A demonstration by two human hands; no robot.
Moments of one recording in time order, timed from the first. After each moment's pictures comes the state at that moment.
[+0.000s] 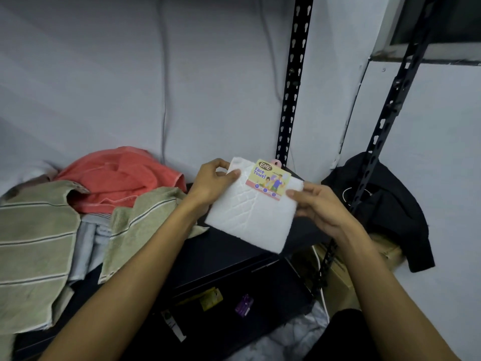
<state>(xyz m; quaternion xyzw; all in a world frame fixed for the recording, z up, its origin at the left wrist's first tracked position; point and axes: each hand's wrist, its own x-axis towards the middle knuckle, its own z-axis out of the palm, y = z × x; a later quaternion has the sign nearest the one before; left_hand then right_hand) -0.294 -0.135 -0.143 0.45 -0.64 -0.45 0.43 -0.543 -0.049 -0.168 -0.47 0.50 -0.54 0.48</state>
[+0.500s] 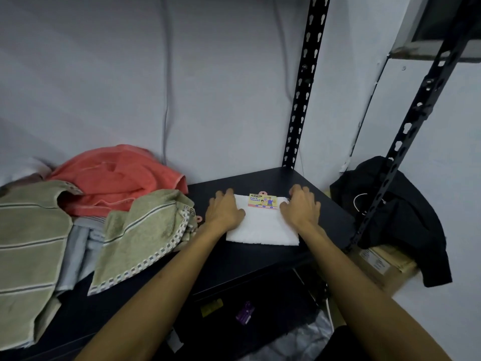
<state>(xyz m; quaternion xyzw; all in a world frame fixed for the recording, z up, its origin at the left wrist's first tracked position) -0.327 -0.180 -0.221 0.62 -0.73 -0.21 0.18 -0.518 -0.143 -0.222 -0.54 0.80 -0.26 0.04</state>
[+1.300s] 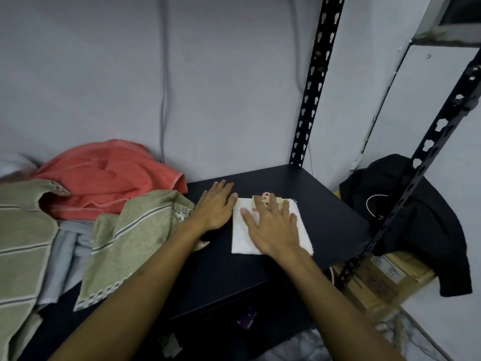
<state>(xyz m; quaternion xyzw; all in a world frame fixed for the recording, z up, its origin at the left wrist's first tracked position) -0.294 -0.224 -0.239 0.54 -0.81 -0.17 0.14 -0.447 -0.131 -0.240 -0.64 0.75 -0.14 0.09</state>
